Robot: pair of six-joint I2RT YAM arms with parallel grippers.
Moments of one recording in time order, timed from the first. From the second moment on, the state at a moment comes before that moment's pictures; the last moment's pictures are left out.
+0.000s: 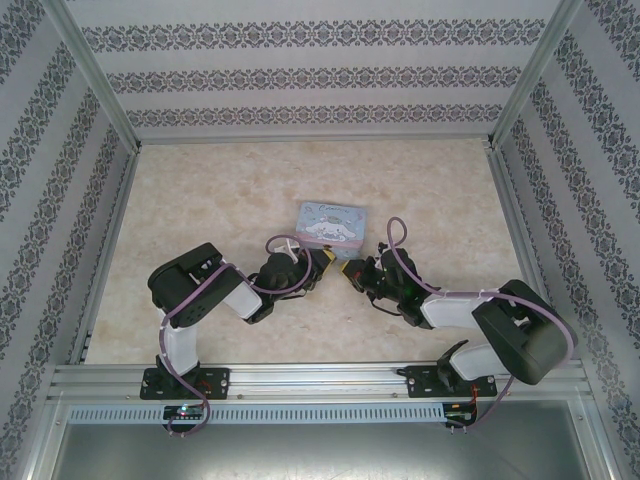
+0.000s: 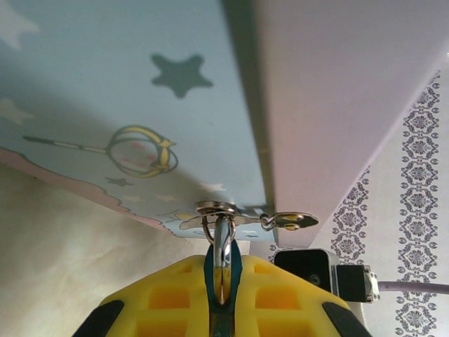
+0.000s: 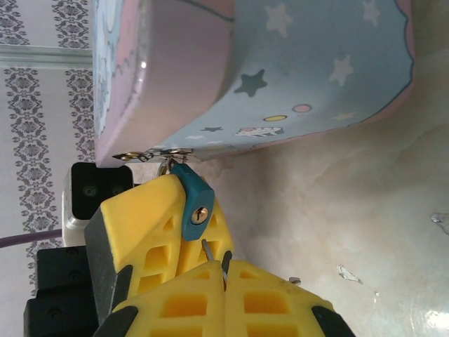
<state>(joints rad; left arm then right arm) -0.76 1.91 0.54 1.14 0.08 -1.52 0.60 1.39 0.30 0.60 -0.27 1.36</state>
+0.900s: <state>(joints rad) -0.77 1.93 0.54 1.14 0.08 -1.52 0.59 1.42 0.30 0.61 -0.27 1.37</state>
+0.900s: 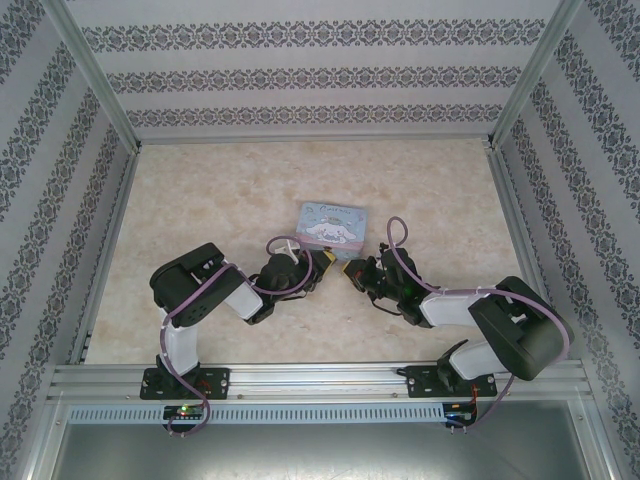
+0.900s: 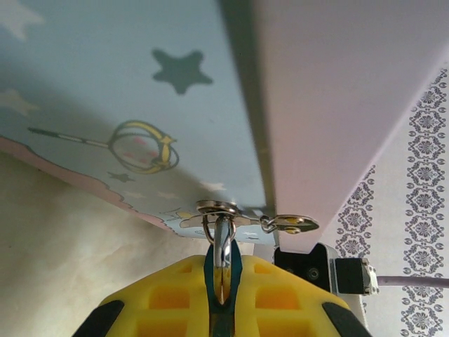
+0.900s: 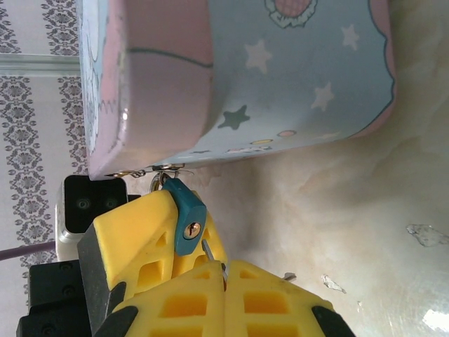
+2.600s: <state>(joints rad) -0.80 1.95 0.57 1.18 -0.02 -1.56 0.56 1.44 0.33 0.65 -0.28 1.42</state>
